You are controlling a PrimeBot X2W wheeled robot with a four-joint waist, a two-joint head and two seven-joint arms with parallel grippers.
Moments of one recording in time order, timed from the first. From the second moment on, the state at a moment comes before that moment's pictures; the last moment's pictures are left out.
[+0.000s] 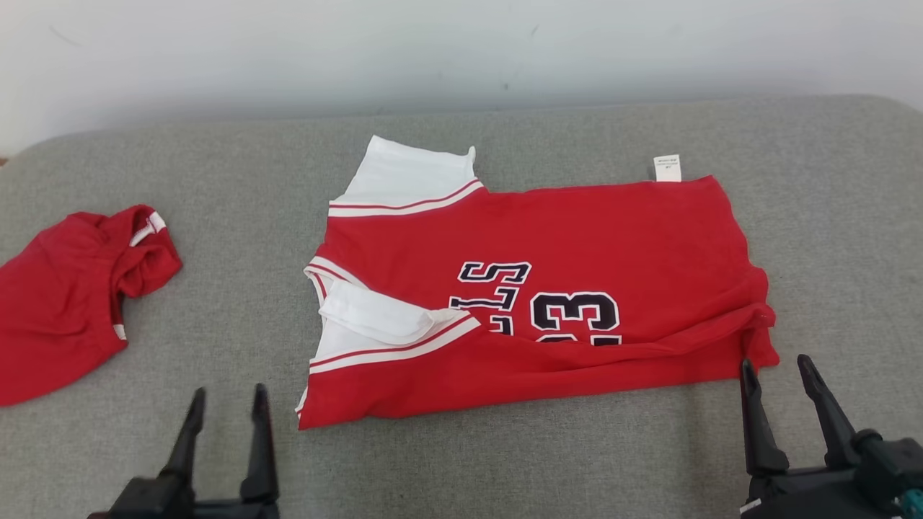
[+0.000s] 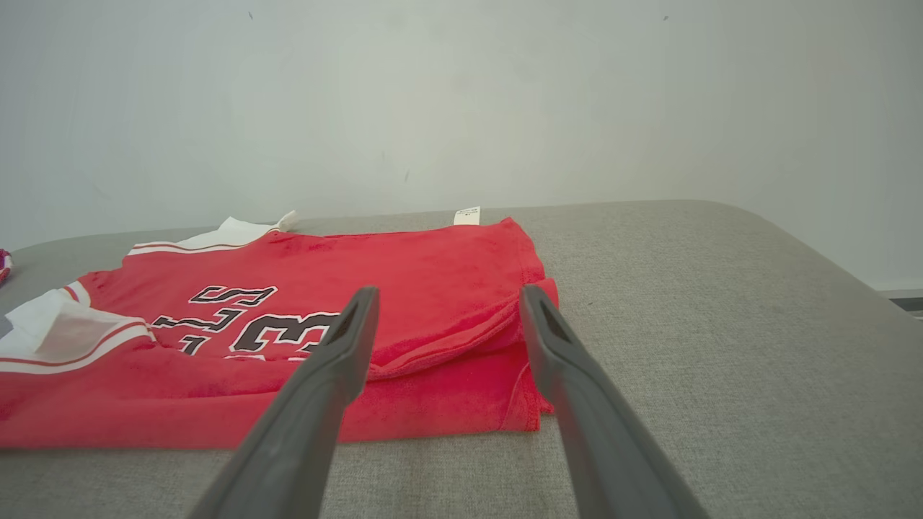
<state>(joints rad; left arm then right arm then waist) -0.08 0.20 -0.20 -0.04 -0.31 0.24 -0.26 0.01 -0.21 0.12 -0.01 0.19 0.13 -0.25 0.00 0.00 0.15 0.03</state>
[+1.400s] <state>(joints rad) -0.33 0.09 -0.21 0.28 -0.74 -0.04 0.06 -0.31 -0.31 0.21 0.48 0.47 0.13 -0.22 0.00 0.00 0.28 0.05</state>
